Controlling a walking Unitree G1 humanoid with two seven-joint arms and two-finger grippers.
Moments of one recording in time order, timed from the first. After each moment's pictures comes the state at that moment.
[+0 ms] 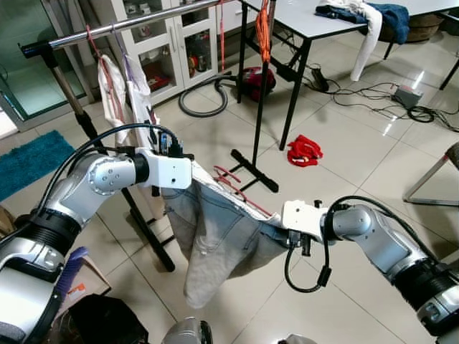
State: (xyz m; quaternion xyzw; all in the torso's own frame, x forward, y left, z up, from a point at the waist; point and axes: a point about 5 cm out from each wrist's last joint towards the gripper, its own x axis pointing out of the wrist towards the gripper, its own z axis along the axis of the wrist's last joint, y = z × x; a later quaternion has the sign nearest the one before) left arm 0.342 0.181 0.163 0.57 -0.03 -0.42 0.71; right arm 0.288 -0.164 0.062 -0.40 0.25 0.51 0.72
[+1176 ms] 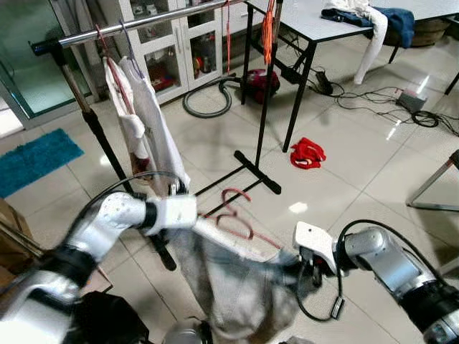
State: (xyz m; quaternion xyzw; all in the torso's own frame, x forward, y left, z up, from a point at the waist) left arm 0.310 0.168 0.087 0.35 0.13 -0.52 0.76; right arm 0.259 -0.178 0.035 -0.23 0.37 0.53 0.73
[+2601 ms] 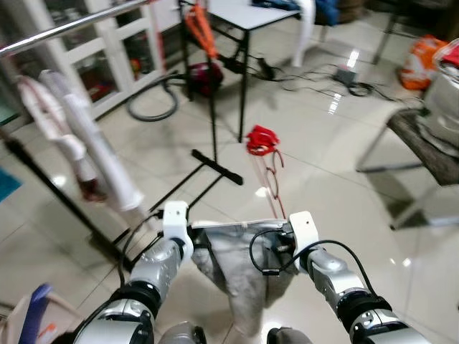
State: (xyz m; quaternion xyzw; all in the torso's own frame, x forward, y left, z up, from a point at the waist) left arm 0.281 0.136 -0.017 -0.09 0.32 -0.10 0.94; right arm 0.267 -0.146 -0.029 -0.04 0.36 0.13 0.92
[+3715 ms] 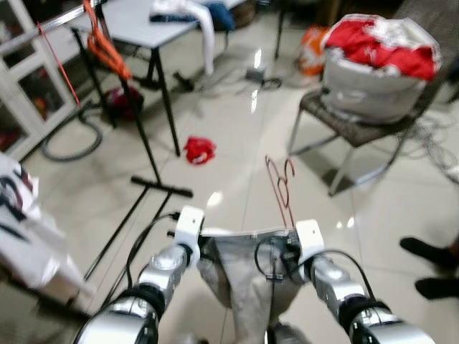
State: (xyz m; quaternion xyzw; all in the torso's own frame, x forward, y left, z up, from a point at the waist) left arm 0.277 0.123 -0.021 0.01 0.31 -0.17 0.94; right arm 0.258 -0.154 -0.040 -0.04 0.37 0.08 0.92
